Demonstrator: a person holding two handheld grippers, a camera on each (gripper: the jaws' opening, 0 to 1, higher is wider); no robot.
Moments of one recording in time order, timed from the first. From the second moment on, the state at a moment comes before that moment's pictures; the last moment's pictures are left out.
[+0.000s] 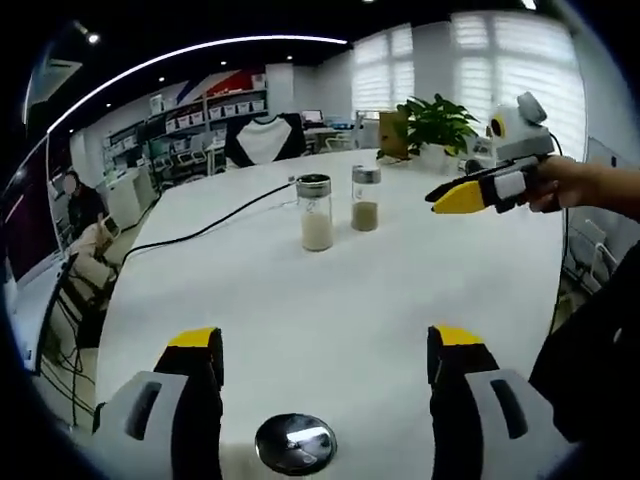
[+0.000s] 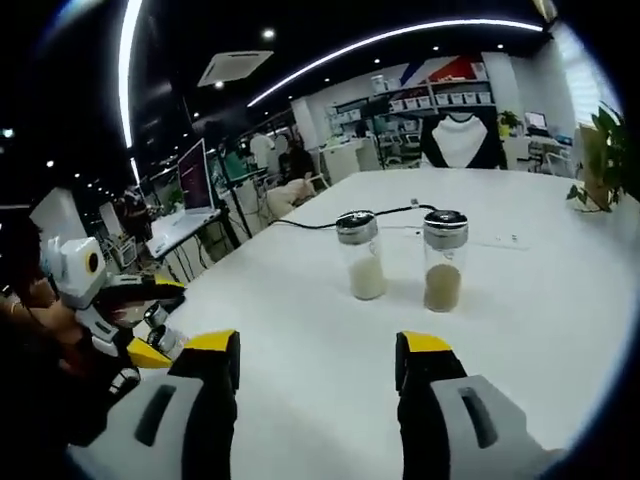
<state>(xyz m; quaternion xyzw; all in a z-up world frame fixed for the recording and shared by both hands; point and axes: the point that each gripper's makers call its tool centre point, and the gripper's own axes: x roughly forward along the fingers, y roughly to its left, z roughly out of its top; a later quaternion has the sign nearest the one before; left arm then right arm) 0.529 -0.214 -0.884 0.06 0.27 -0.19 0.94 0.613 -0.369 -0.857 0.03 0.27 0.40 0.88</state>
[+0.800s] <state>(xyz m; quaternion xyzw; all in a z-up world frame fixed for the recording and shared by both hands) 0.520 -0.204 -0.887 0.04 0.28 -0.17 0.94 0.725 -0.314 -0.863 -0.04 0.25 0.43 0.86</state>
